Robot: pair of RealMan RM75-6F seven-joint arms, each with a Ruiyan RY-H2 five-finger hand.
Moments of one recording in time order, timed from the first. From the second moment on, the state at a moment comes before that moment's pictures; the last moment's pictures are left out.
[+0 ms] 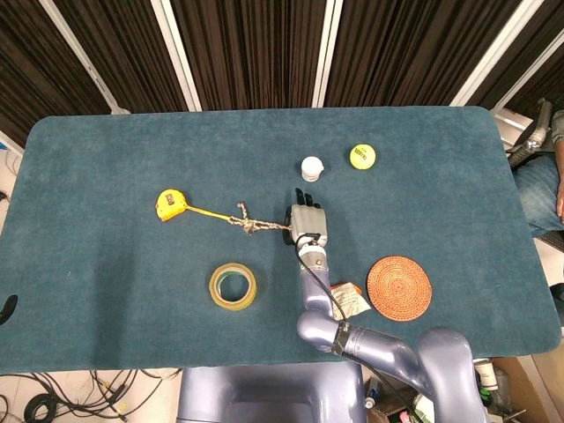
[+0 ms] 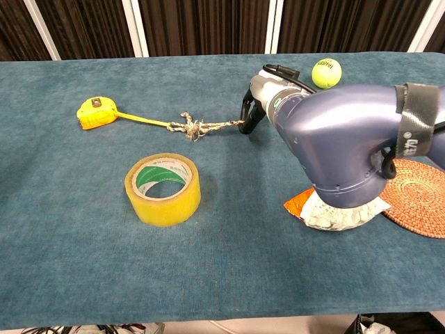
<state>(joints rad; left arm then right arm) -0.01 -1.04 -0.07 -1.64 1.46 1.57 0.00 1.09 -2.04 0.58 -1.06 -0.43 1.05 -0.76</state>
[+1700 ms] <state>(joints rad) 0.00 -1.04 -0.07 -1.64 1.47 1.59 0.03 1.01 -1.93 0.55 -1.15 -0.42 1.08 -0.73</state>
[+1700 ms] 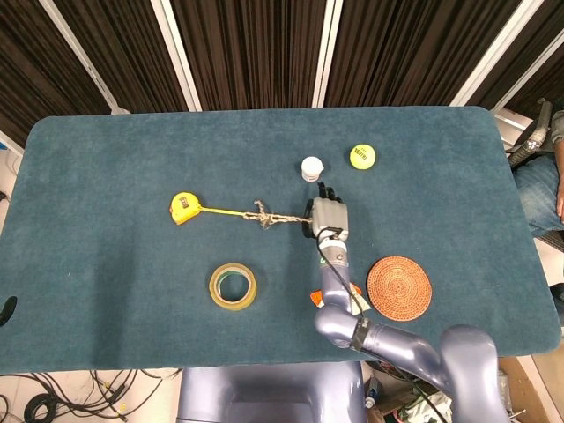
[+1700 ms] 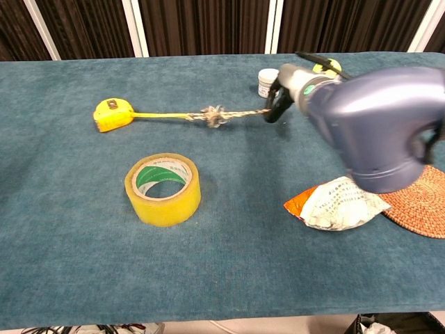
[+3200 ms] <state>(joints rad) 0.00 -1.06 -0.08 -1.65 1.44 1.59 0.08 0.65 -1.30 0.46 -1.13 -0.38 0.99 -0.58</state>
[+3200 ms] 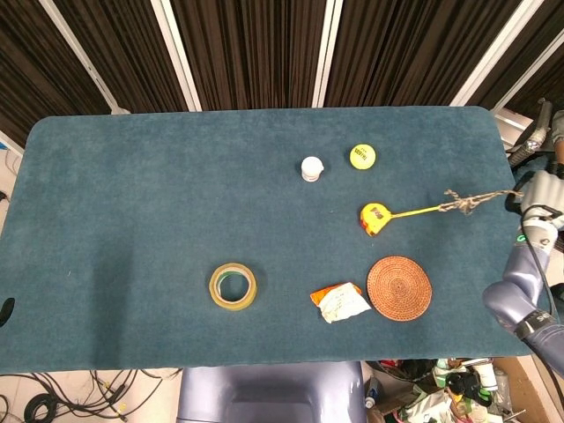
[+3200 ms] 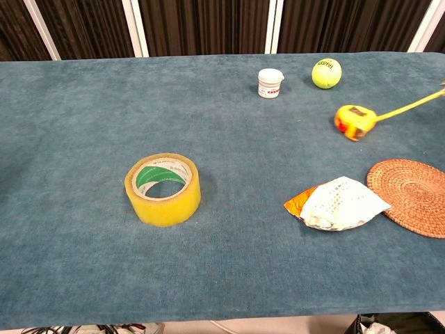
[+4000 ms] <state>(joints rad) 0.00 -1.06 -0.08 -1.65 1.45 1.58 0.07 0.78 -1.41 0.44 -1.38 -0.49 1.02 -0.58</state>
